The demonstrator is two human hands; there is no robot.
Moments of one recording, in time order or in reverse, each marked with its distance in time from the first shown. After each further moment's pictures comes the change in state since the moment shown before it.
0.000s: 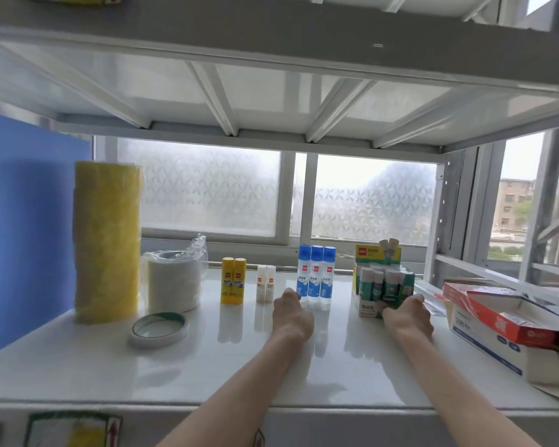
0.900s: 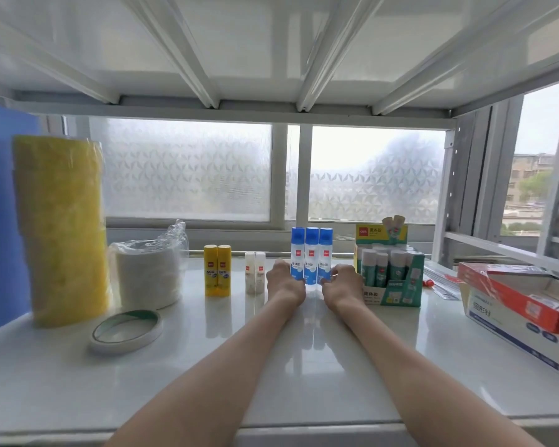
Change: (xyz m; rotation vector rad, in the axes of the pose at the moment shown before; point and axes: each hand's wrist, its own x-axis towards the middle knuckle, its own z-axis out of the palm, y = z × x) left_hand 0.077 -0.006 0.032 -0.060 0.077 -0.011; right_hand -0.010 -0.055 0.077 0.094 -0.187 -0.284
